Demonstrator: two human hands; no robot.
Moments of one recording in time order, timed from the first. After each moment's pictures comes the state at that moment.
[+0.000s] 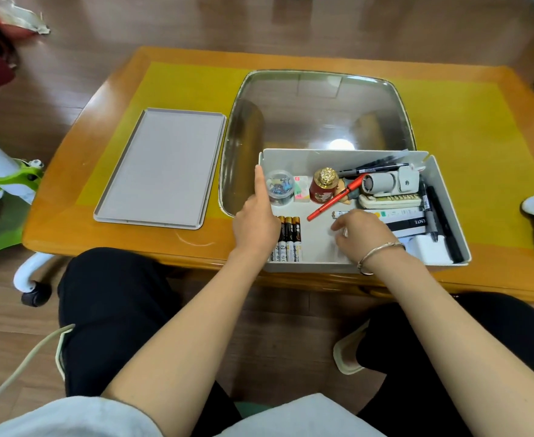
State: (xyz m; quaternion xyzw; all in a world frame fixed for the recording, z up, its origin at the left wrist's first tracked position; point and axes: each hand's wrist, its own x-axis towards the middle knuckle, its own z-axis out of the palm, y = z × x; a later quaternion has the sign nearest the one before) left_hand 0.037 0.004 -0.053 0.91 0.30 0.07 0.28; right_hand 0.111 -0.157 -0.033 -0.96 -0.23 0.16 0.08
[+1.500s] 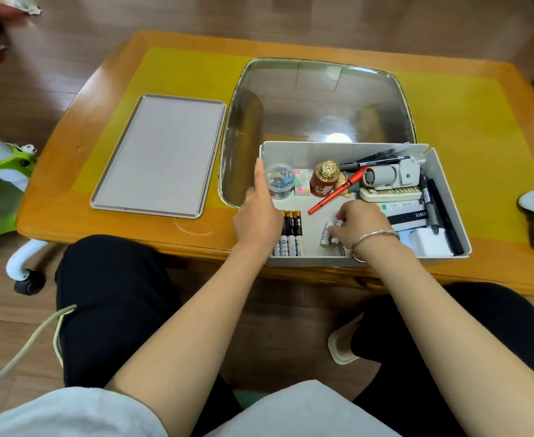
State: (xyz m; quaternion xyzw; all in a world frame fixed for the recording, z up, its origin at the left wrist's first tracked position) left_hand 0.032 -0.002 -0.057 0.89 0.32 0.09 0.32; right_hand 0.110 -0.148 -0.033 -0.97 -0.17 0.16 0.07
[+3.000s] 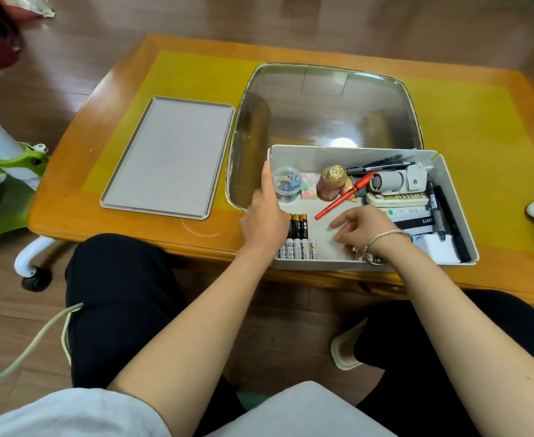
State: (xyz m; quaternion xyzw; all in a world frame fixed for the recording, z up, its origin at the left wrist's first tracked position) left_hand 0.032 0.001 -0.059 0.88 0.32 0.09 0.34; right_hand 0.118 -0.156 -0.032 -0.92 -0.17 0.29 0.22
